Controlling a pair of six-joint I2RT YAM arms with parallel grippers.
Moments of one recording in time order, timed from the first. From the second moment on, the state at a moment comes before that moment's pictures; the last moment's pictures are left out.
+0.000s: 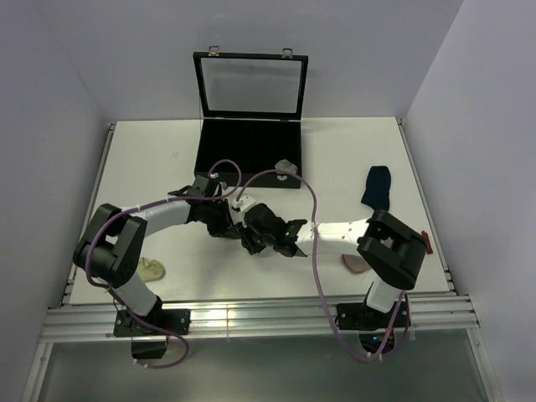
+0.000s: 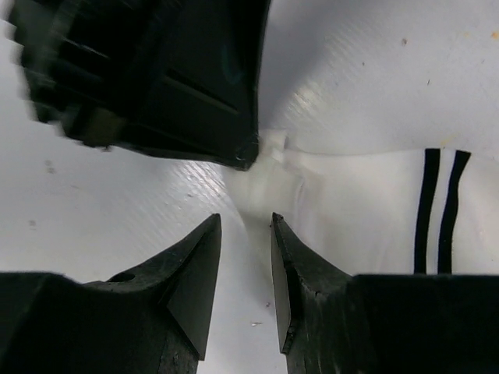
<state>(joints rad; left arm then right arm) -0.47 1.65 0.87 -0.32 0.42 -0.69 1.01 1.65 0.88 0.04 0.08 0.28</state>
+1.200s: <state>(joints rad) -0.43 1.52 0.82 -0.29 0.36 -0.76 0.82 1.73 0.69 0.37 -0.29 0.49</state>
